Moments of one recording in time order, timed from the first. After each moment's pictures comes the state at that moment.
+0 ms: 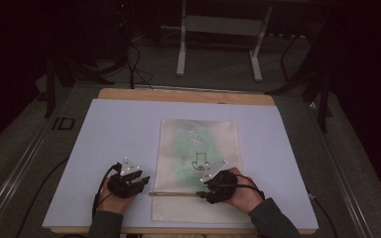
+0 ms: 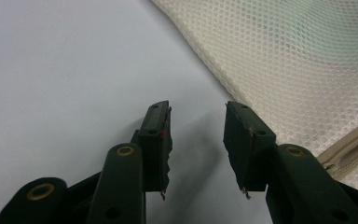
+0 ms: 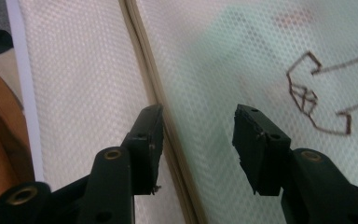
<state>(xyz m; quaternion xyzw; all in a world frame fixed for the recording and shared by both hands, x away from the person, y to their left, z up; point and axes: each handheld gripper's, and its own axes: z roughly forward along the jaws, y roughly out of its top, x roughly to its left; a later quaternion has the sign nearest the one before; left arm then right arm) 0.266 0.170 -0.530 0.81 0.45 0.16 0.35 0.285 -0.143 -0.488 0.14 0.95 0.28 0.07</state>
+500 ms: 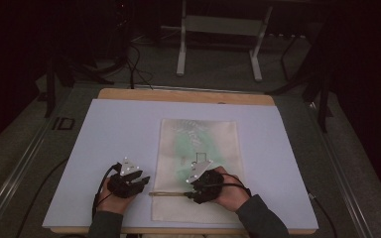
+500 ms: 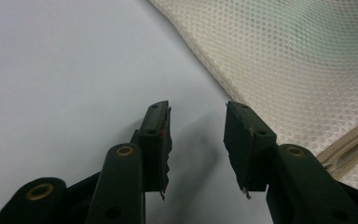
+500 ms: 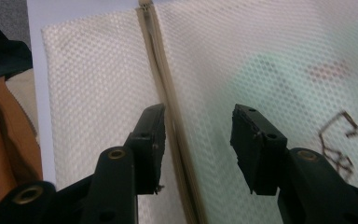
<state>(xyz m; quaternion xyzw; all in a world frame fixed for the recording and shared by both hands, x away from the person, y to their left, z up) 0.266 0.169 -0.529 0.81 0.45 0.16 0.35 0.285 -0.104 -0.488 0.10 0.95 0.28 0.06</state>
